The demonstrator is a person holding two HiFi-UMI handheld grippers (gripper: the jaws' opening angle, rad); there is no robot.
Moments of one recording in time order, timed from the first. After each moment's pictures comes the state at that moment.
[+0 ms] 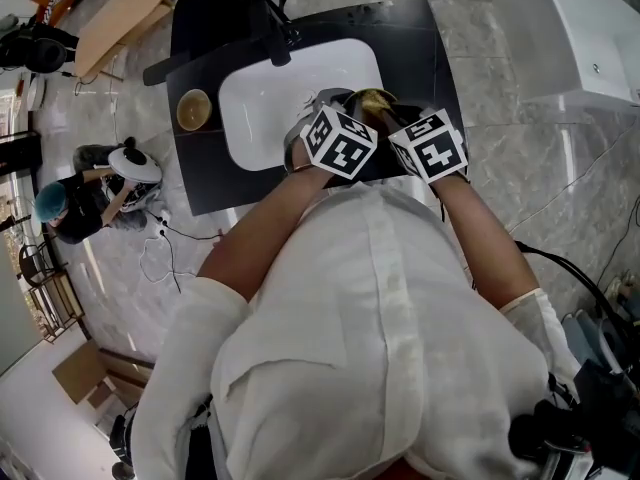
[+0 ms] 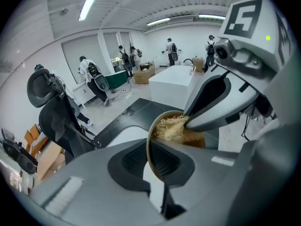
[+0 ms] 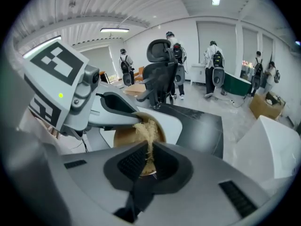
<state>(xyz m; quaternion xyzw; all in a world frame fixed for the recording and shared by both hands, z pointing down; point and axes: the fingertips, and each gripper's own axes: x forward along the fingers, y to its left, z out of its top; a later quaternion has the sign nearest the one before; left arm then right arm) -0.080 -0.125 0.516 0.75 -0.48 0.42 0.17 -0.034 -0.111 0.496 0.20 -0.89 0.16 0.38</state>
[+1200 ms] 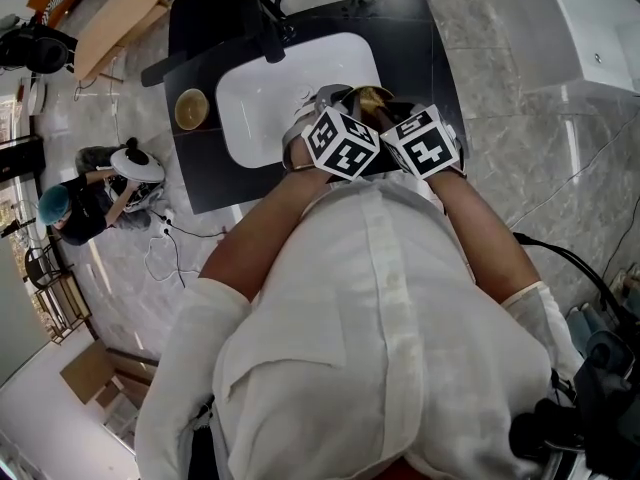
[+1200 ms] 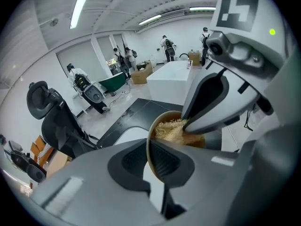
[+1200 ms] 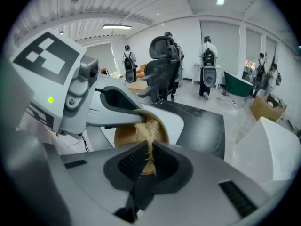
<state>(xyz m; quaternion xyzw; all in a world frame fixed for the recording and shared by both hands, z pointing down) -0.075 -0.123 0.520 0.74 -0.47 0.46 0.12 -0.036 -0.103 0.508 0.19 -0.88 0.15 0.40</state>
